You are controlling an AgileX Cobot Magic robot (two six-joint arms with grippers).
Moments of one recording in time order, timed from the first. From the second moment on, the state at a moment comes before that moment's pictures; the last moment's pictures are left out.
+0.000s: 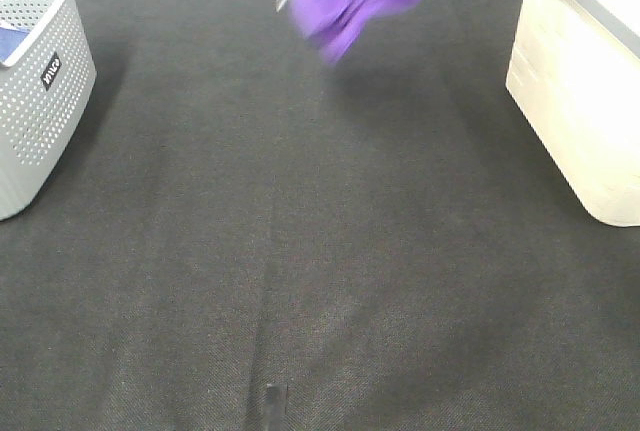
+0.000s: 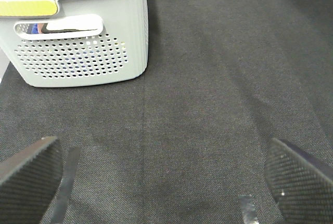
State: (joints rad) left arm 0.04 -0.01 -0.51 -0.10 1.05 0.10; right arm 0.28 2.35 -2.63 0.21 1.21 -0.14
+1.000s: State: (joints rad) left arm 0.04 -0.01 -0.51 -0.10 1.05 0.10; right arm -0.25 2.20 -2.28 0.06 1.20 -0.14
